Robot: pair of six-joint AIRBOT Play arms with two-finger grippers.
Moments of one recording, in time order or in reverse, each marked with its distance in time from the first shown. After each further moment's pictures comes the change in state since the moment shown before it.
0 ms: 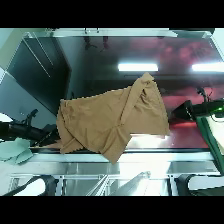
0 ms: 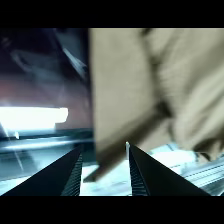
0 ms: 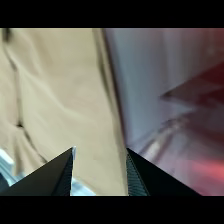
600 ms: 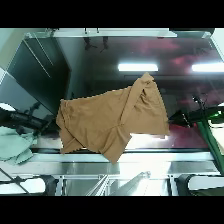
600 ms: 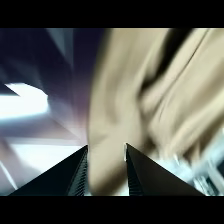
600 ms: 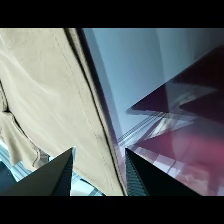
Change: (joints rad) left arm 0.019 -0.278 0.262 -0.065 -0.034 0.103; right arm -0.002 0.004 -0.104 -0.014 -0.019 -0.005
